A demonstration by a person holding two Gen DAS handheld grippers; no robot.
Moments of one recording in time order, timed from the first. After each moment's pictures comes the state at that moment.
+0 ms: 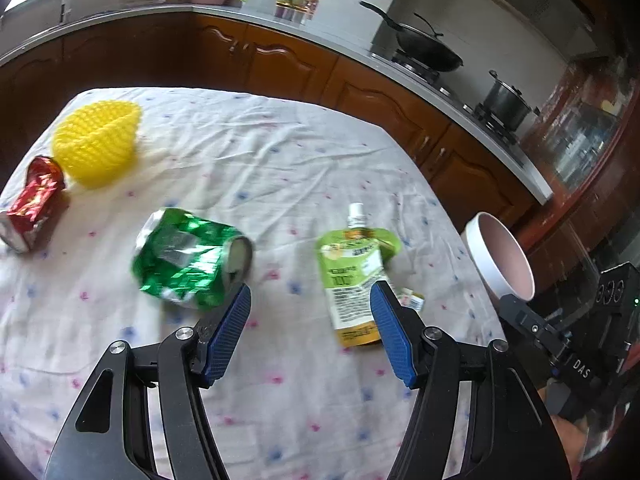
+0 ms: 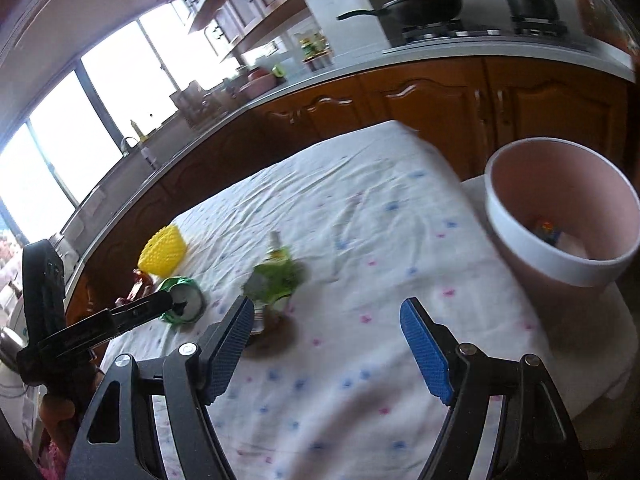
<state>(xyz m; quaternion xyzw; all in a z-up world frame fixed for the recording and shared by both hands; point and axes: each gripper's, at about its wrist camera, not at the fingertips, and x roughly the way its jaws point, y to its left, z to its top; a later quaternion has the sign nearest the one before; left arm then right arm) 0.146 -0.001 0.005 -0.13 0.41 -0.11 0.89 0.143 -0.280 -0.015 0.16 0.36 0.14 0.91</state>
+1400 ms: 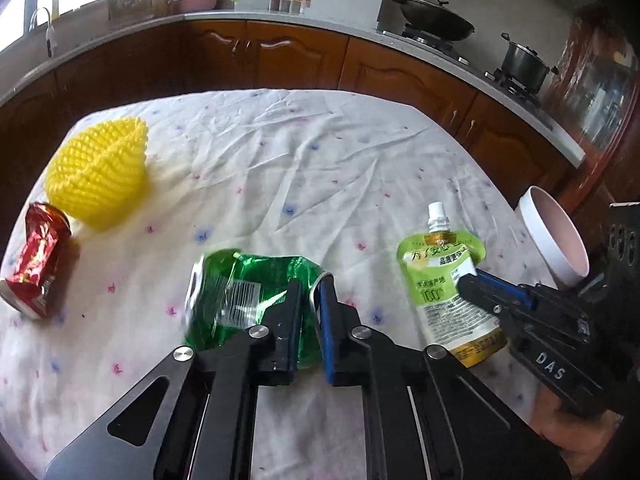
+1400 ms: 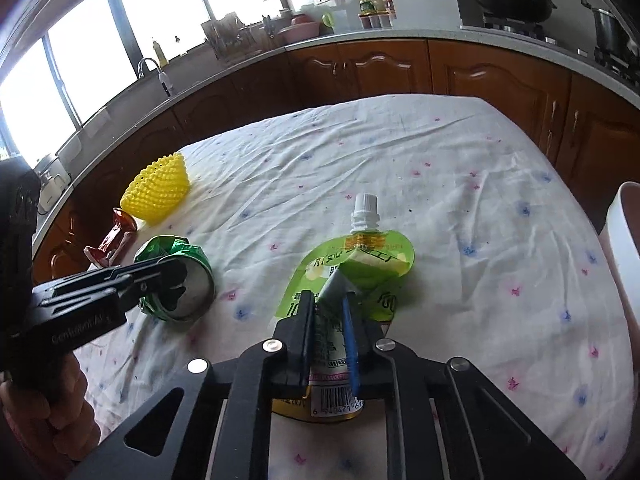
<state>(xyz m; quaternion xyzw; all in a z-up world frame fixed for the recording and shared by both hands) 0.192 0.012 -0.022 -0.04 0.42 -0.10 0.90 0.204 -0.174 -0.052 0.05 0.41 0.17 0.90</state>
